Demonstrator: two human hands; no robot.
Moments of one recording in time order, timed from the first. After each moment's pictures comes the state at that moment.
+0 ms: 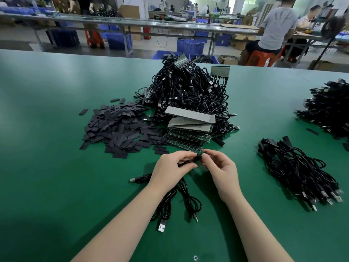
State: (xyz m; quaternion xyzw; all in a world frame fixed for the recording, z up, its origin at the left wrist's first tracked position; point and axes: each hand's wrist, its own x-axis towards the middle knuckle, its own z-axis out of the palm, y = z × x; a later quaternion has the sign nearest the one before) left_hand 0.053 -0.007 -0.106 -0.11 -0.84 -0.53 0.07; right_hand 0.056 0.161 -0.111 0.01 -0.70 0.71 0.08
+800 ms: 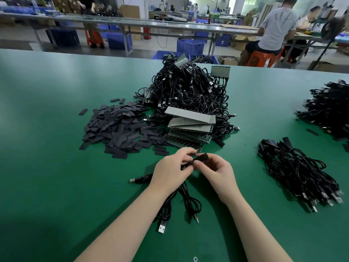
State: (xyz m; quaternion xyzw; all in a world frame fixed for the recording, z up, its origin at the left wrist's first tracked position) left_hand 0.059 -0.004 -0.101 -0.11 -0.90 -0.42 0.09; right_hand 0.059 0.159 -0.108 0.05 -0.74 0.67 0.04
